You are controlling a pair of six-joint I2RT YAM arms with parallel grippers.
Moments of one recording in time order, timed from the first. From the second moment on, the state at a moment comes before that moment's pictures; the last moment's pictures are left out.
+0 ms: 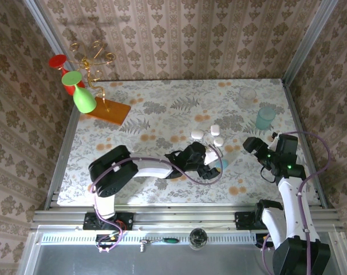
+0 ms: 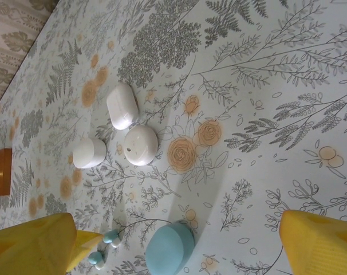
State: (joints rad) left arm -1.14 1.89 1.00 0.30 0.08 0.10; right arm -0.25 0.77 0.56 -0.56 -0.36 0.57
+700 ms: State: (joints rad) left arm -1.17 2.10 1.10 0.40 0.01 0.01; right arm -0.28 0.78 0.55 -0.57 -0.35 0.55
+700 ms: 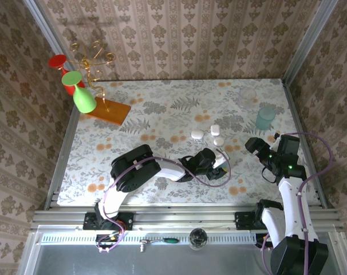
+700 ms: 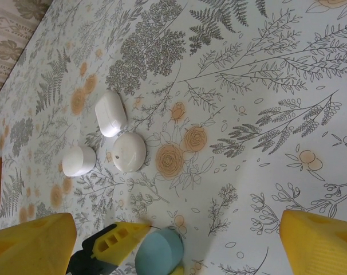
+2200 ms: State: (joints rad) left arm -0.73 1.30 0.71 0.16 0.65 0.36; right arm 0.38 1.13 0.59 0.27 -0.77 1.03
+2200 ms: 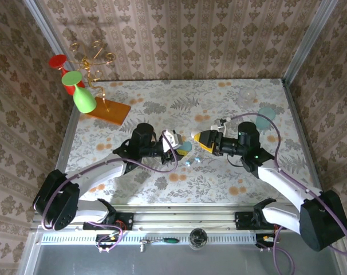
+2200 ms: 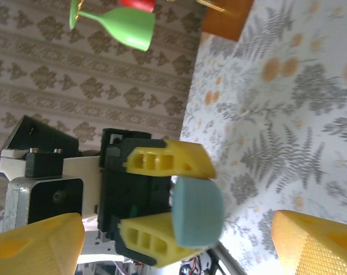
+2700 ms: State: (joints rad) left arm -0.72 1.31 0.73 0.19 0.67 0.37; right arm 0.44 1.27 0.63 0.30 -0.78 1.08
